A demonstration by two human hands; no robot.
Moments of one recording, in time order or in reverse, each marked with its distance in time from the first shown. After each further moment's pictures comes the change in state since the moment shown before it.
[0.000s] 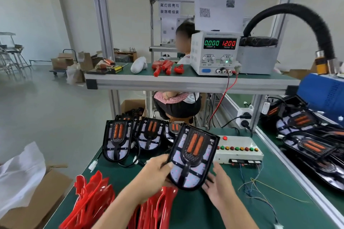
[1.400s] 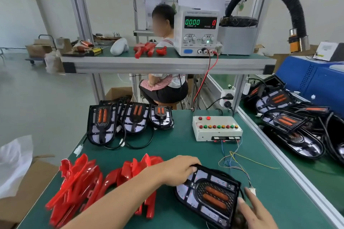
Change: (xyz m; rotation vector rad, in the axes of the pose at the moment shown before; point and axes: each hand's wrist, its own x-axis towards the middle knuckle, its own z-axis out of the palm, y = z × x) left_hand 0.027 0.001 0.089 0.778 -0.538 0.209; right_hand -0.153 0.013 -0.126 -0.682 0.293 -0.449
